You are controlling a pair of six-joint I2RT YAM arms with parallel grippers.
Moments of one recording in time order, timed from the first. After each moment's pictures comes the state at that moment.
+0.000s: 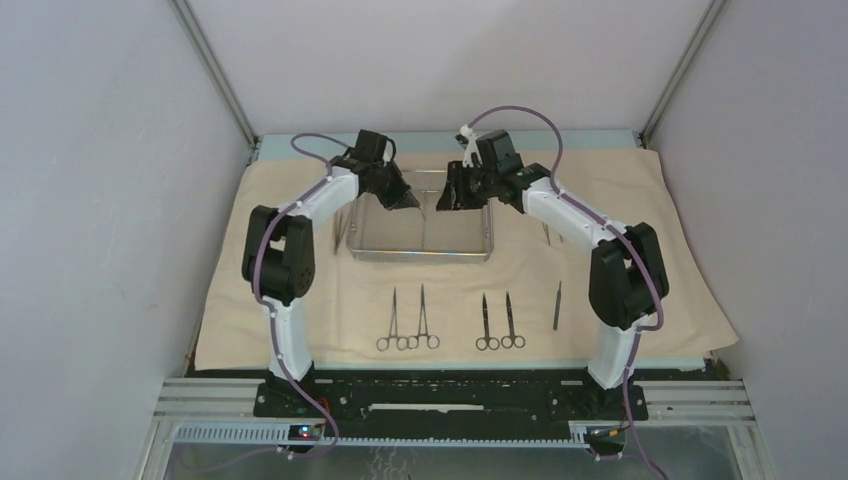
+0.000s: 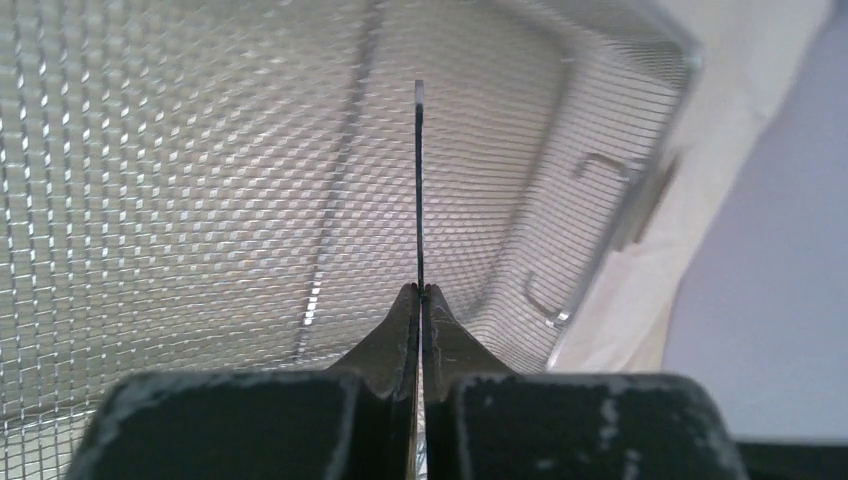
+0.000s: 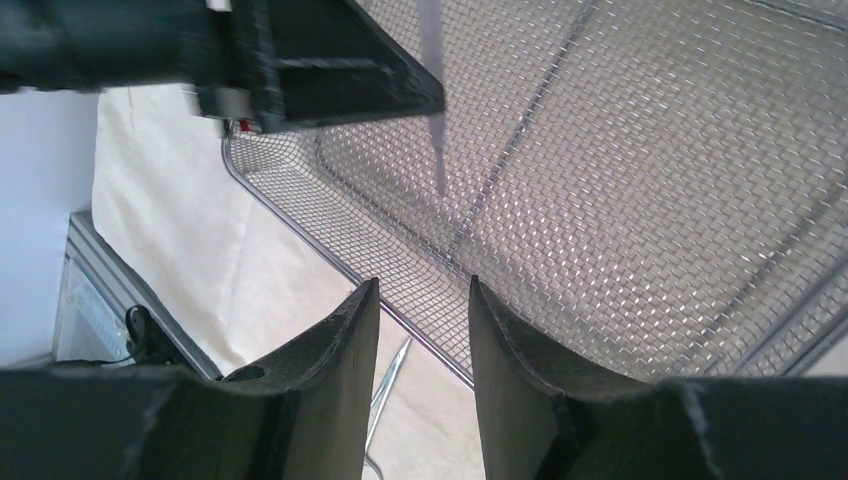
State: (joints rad) left arm -0.33 2.03 1.60 -0.56 0.30 -0.85; right arm 0.51 1.87 1.55 -0.40 -0.39 0.38
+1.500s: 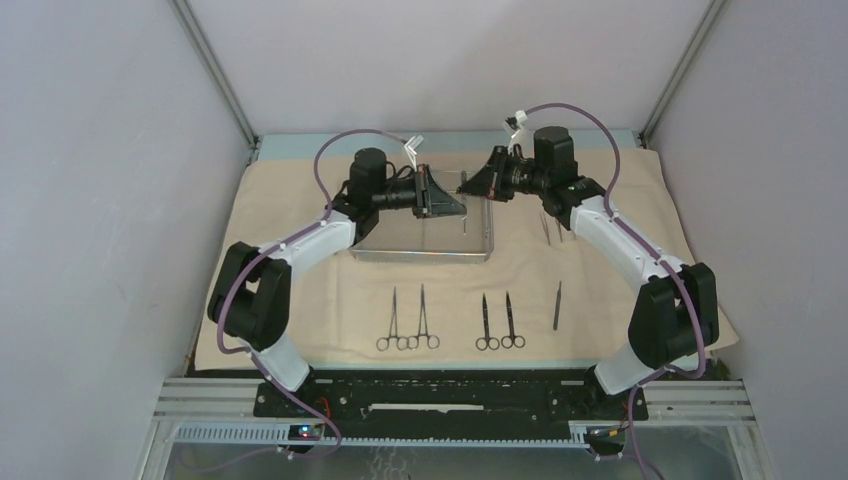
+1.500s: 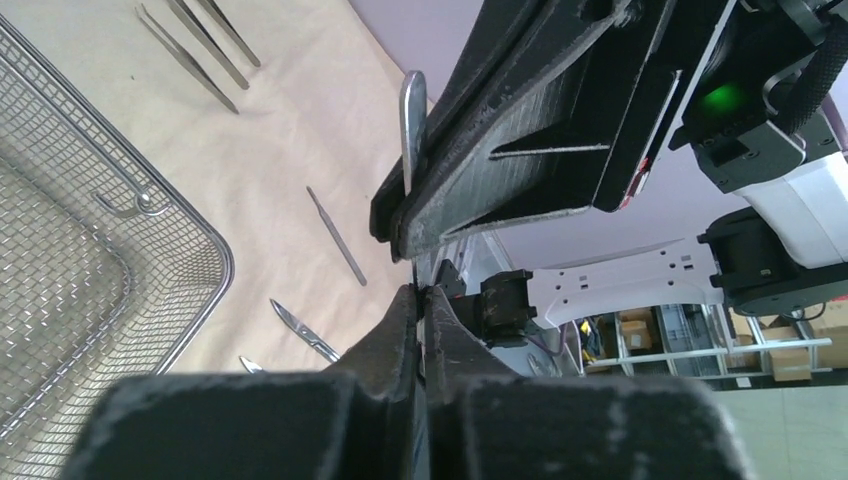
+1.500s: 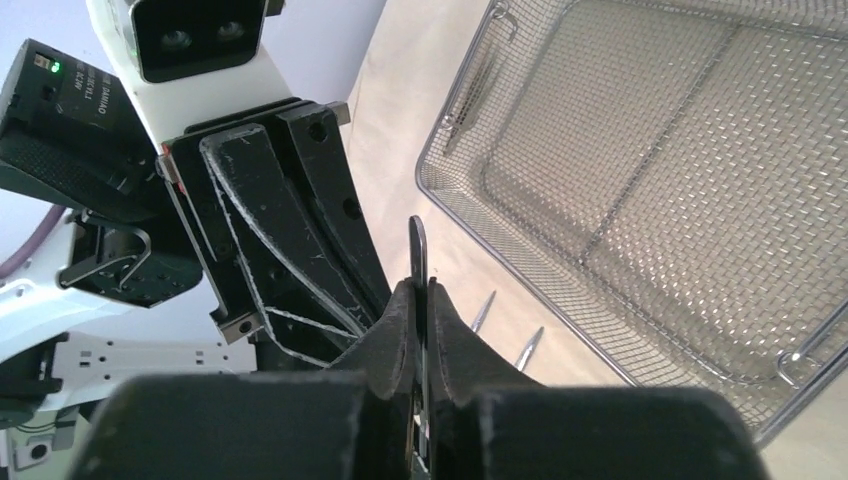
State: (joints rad) left arm -0.47 1.67 1.14 0.33 0.90 -0.84; right arm 0.35 1.56 1.28 -0.11 -0.68 0.64
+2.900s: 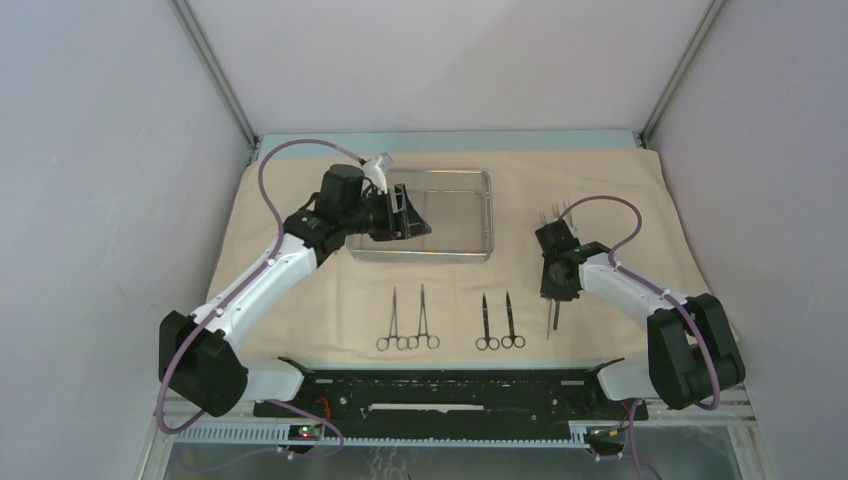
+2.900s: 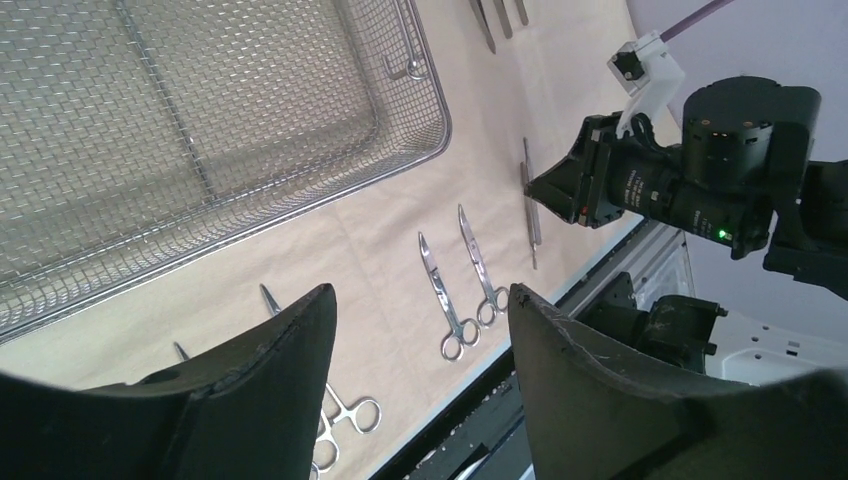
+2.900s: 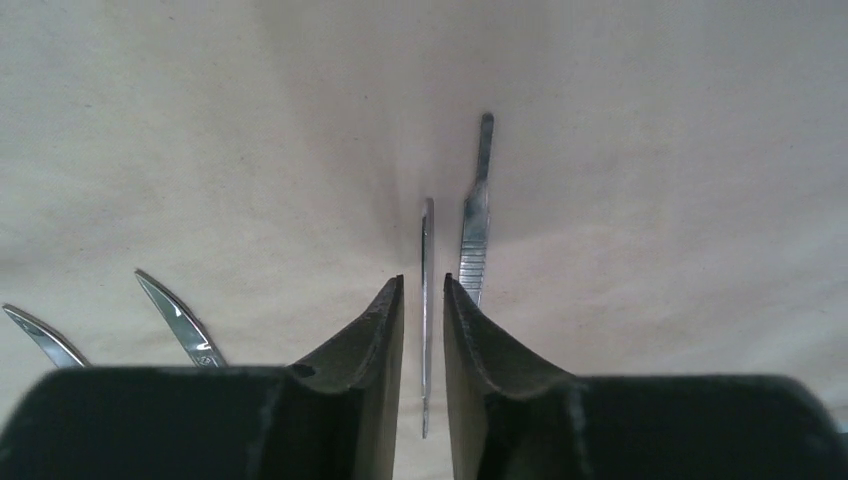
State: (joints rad) left arm -0.48 1.30 1.09 -0.38 0.41 -0.54; right arm 0.35 1.36 0.73 -0.63 0.22 0.52
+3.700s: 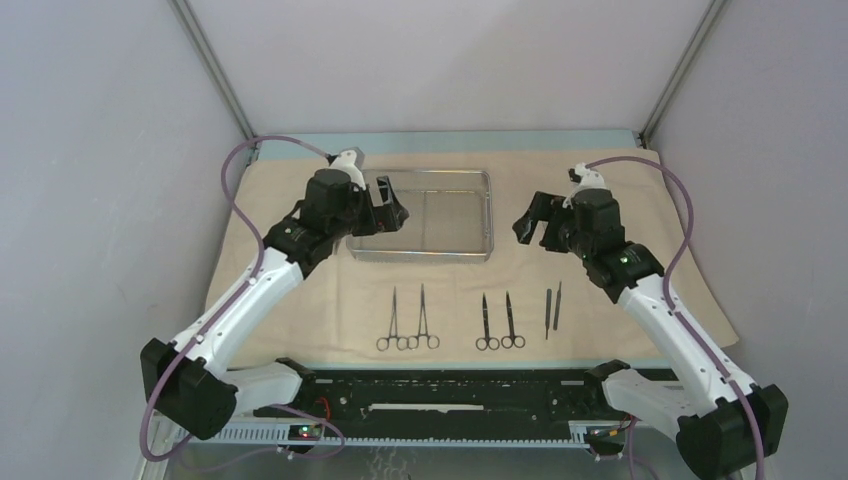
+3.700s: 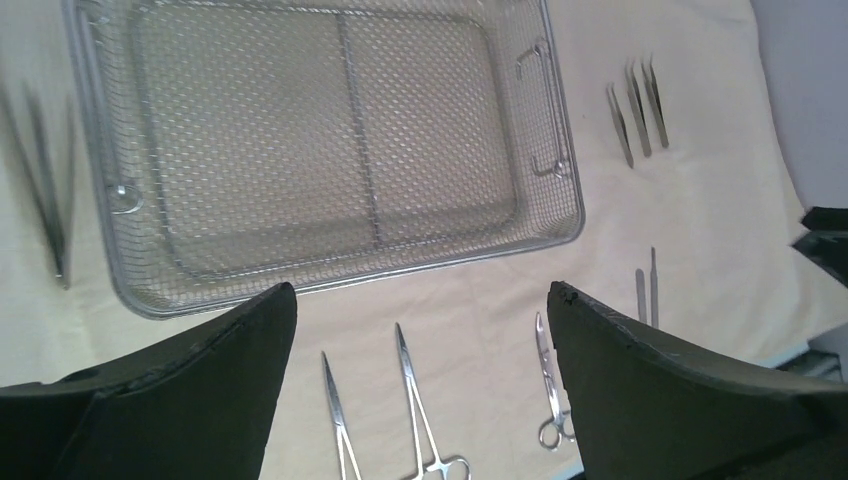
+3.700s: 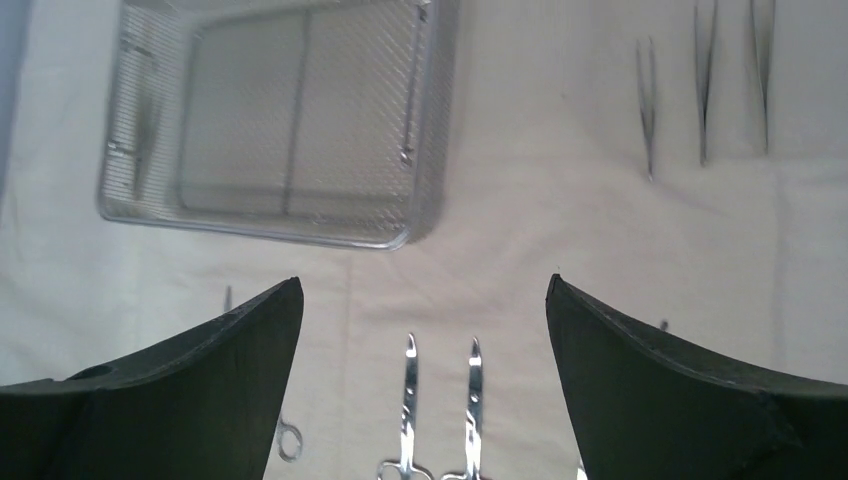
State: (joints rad) left arm -0.48 1.19 1.08 -0.42 0.02 -0.49; right arm 0.35 1.04 0.91 -0.47 0.03 0.47
